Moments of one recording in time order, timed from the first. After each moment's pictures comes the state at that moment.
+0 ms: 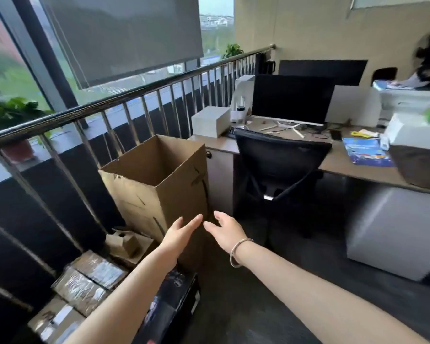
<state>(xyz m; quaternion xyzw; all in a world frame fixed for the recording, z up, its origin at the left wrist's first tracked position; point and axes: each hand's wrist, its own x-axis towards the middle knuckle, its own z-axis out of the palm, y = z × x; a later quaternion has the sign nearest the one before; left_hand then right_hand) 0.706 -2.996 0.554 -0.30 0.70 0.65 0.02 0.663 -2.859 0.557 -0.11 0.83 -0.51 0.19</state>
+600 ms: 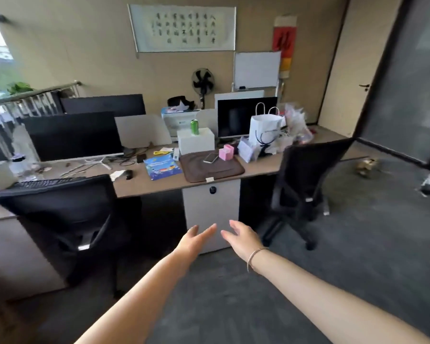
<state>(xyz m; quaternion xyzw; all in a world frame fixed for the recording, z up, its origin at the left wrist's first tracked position) 0.672 -2.371 0.573 0.05 0.74 0.61 0.28 0.729 -2.227 0.563 0.20 0.84 -0.50 -0.04</state>
